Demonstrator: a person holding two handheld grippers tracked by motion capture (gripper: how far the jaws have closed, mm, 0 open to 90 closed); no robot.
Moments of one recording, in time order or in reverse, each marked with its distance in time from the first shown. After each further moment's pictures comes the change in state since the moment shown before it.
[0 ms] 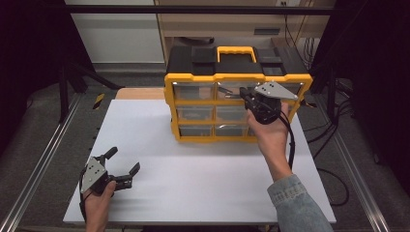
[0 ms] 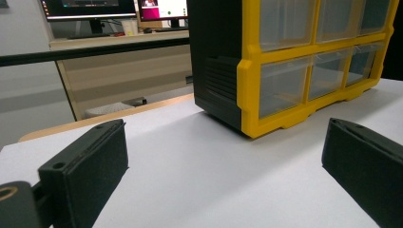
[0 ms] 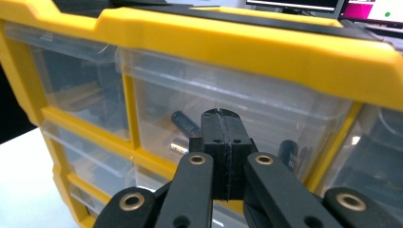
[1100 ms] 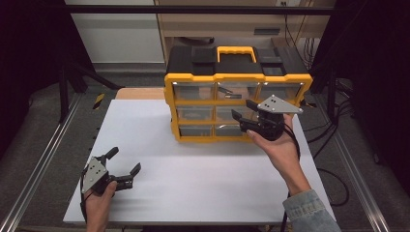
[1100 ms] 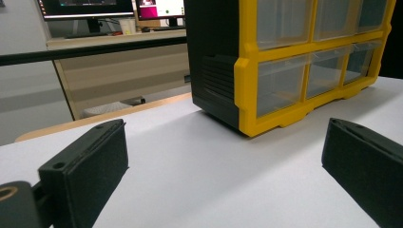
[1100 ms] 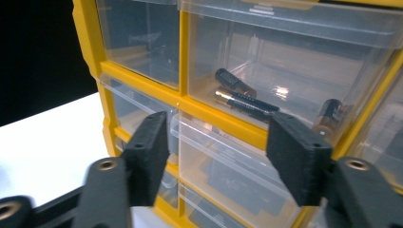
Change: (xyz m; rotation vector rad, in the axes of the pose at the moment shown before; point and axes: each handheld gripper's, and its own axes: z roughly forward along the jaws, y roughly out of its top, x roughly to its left) left arm -0.002 0.000 0.001 0.006 -0.007 0.003; right arm 0.001 -0.027 -0.021 0.034 0.163 -0.037
